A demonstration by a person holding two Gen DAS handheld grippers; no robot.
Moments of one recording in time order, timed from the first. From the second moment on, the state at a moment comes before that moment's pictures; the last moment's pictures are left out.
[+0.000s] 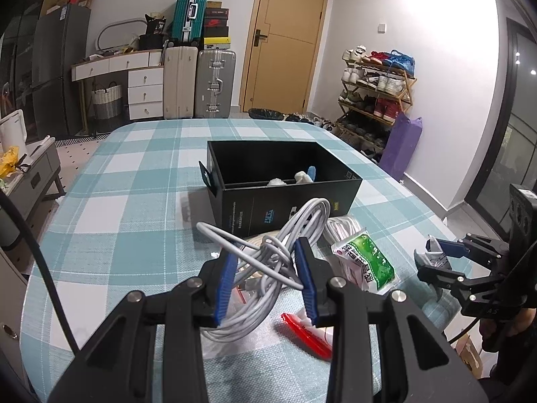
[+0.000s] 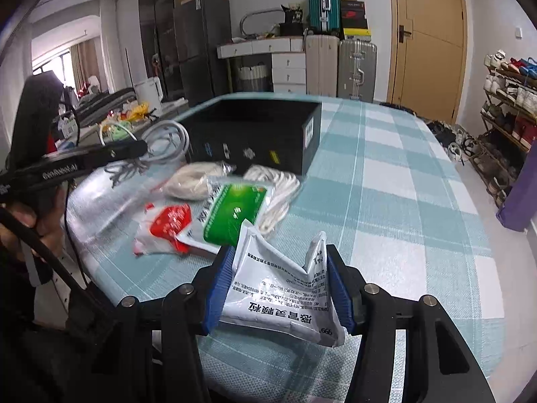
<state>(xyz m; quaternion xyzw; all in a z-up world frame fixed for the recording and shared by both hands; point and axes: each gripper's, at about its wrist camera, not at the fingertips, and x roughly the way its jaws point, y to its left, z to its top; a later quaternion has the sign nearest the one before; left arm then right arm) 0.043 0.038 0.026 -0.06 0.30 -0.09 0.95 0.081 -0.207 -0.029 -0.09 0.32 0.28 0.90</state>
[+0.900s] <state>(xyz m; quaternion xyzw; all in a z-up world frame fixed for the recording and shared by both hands) 0.066 0.047 0.073 -0.07 0.26 -0.06 0.96 0.104 -0.183 0.044 -0.06 0.23 0.33 0.91</state>
